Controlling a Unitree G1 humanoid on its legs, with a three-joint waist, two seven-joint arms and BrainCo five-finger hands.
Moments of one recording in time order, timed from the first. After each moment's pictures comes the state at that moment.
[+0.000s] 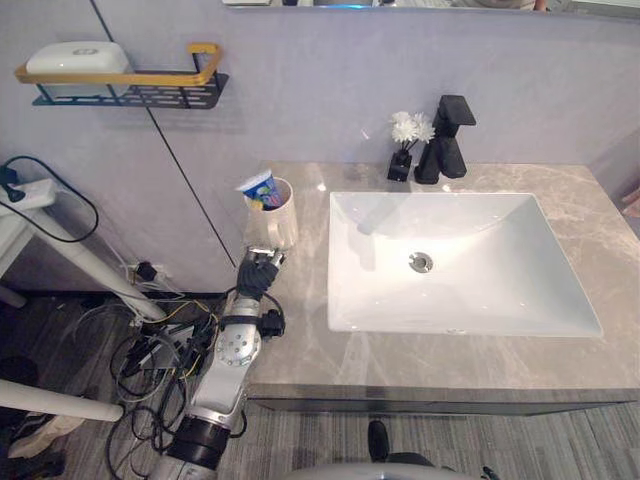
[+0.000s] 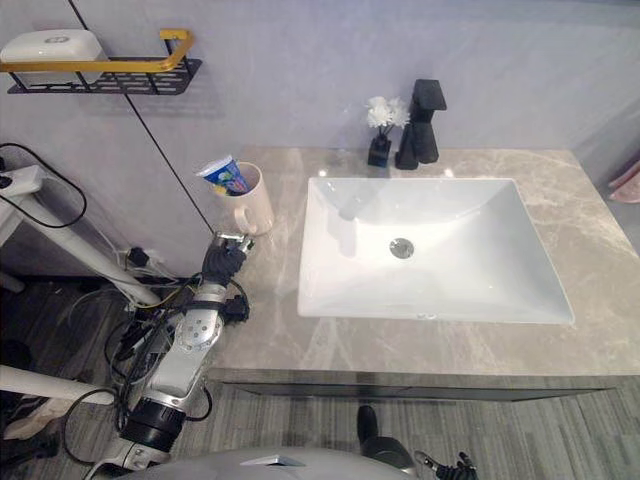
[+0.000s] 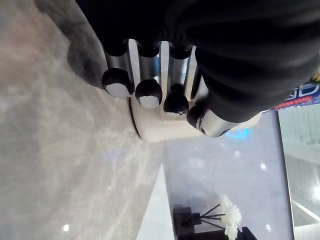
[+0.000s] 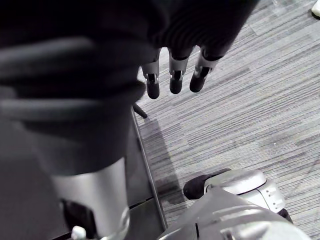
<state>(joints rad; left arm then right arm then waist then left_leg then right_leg) -0.10 0.22 -0.20 0.05 -0.02 -0.10 0.29 0.26 -0.08 -0.27 0.98 0.10 -0.10 -0.16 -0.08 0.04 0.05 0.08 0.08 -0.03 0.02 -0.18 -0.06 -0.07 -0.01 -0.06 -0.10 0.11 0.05</state>
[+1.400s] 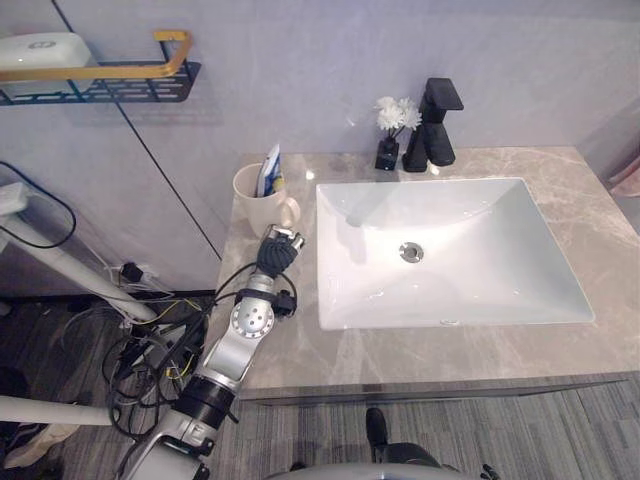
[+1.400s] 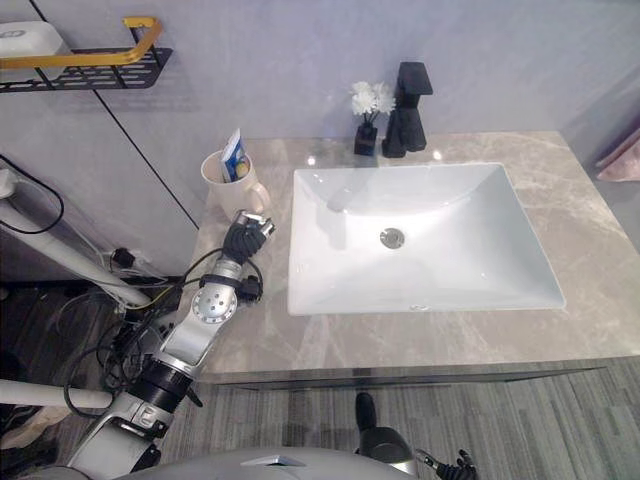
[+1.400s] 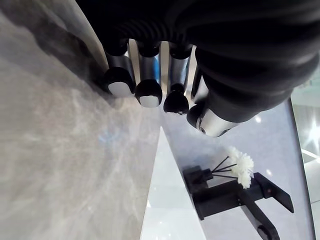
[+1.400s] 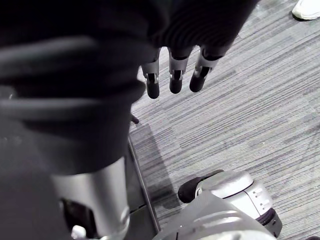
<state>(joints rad) -0.27 0.29 -0.30 0.19 0.05 -0.10 0.28 0.27 -0.08 -0.29 0.98 0.10 -0.12 -0.15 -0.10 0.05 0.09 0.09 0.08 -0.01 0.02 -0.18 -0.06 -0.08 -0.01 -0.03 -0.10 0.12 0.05</state>
